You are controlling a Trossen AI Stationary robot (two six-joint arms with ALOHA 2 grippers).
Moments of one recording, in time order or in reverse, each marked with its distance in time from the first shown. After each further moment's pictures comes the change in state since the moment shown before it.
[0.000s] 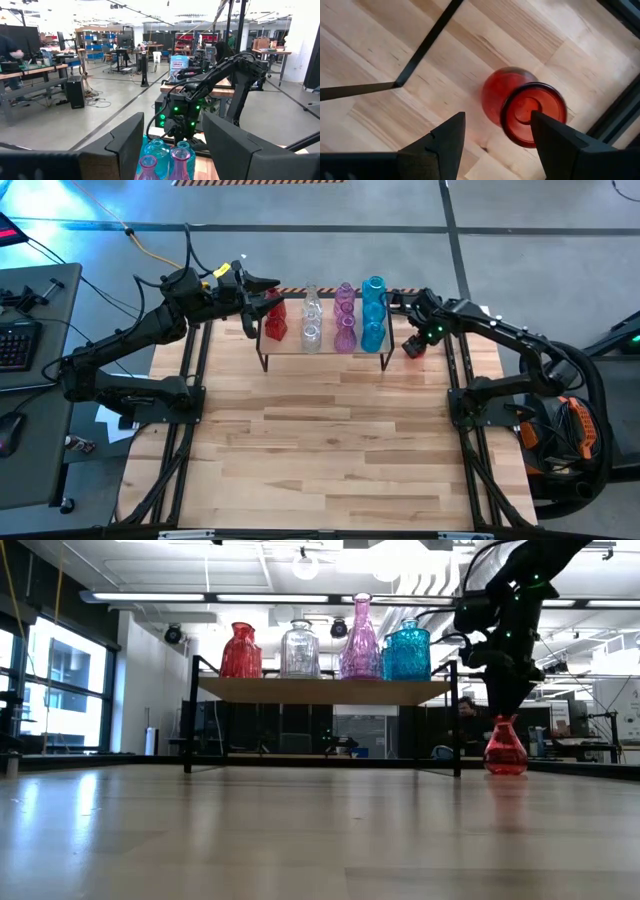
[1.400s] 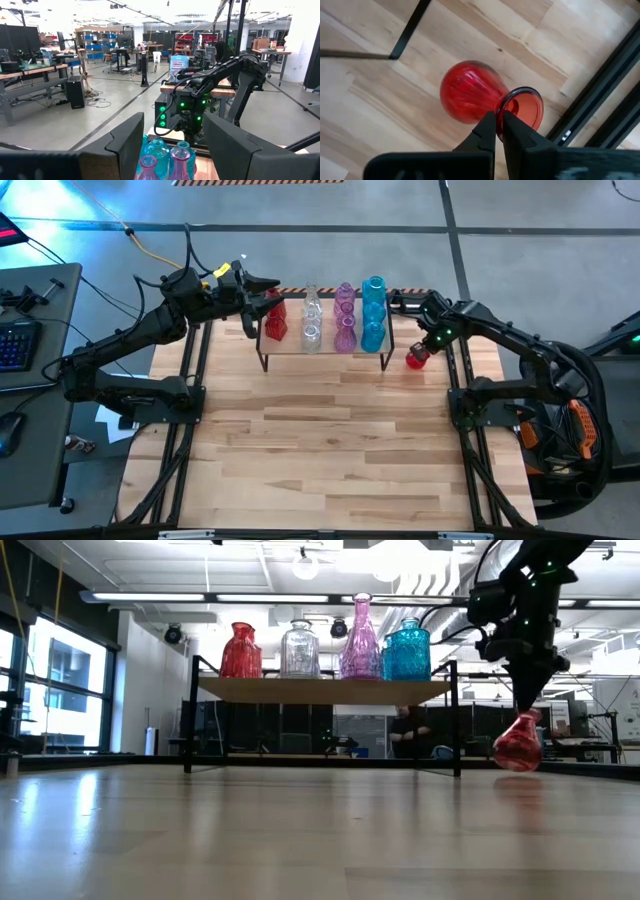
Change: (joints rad) left arm 0.000 0.000 0.000 0.000 0.000 0.000; right arm -0.010 -0.091 -0.001 -0.153 0.013 0.063
